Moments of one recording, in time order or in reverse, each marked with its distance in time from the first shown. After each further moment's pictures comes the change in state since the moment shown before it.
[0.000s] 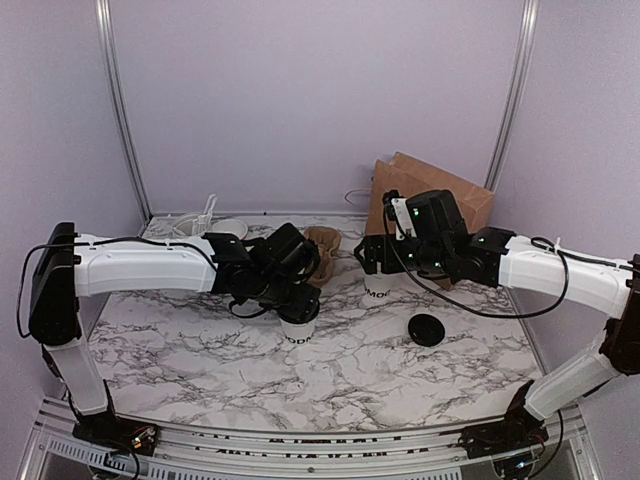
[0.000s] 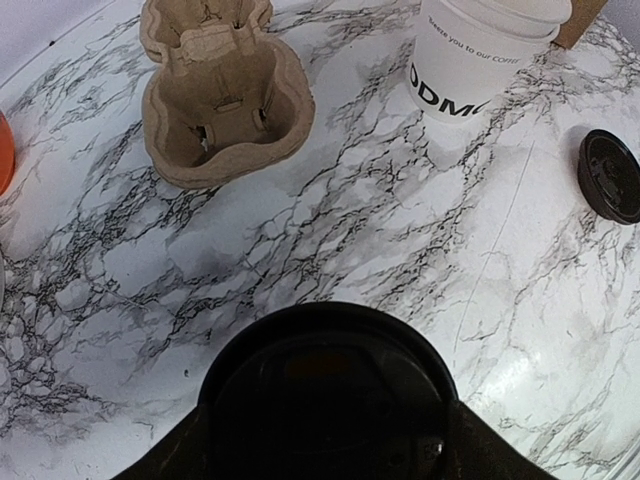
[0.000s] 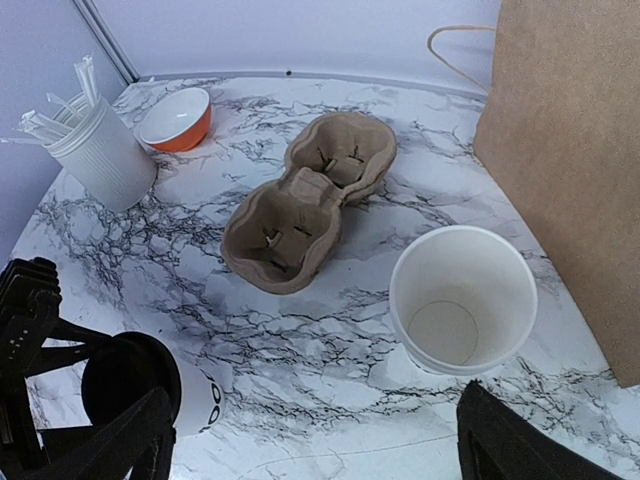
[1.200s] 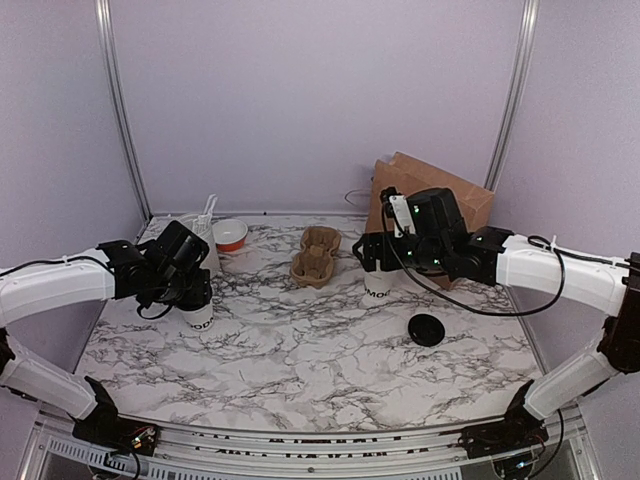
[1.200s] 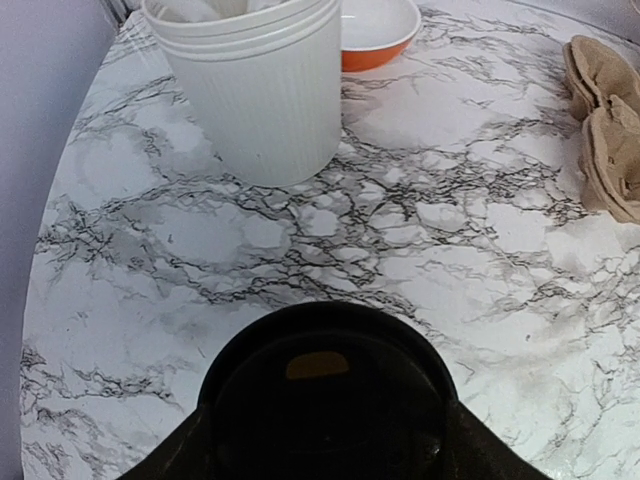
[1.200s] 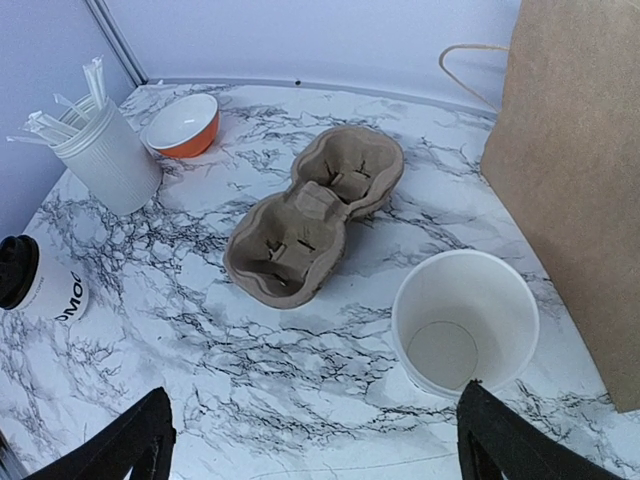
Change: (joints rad) left arm 0.322 -0.504 -0.483 -0.051 -0.196 -0.170; right arm -0.021 0.016 0.001 0.047 -0.029 -0.053
